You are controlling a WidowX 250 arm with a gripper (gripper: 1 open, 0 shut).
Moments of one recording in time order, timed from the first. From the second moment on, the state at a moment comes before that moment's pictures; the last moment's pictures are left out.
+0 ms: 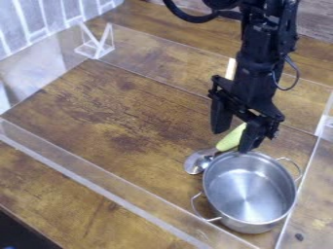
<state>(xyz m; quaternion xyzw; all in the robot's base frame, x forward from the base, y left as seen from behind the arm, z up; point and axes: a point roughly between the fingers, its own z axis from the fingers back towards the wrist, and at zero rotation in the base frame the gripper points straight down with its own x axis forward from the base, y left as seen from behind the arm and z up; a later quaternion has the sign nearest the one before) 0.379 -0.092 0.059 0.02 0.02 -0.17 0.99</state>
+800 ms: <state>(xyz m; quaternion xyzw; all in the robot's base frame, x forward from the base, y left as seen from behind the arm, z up) 0.383 -0.088 0.029 0.00 0.02 -0.20 0.98</state>
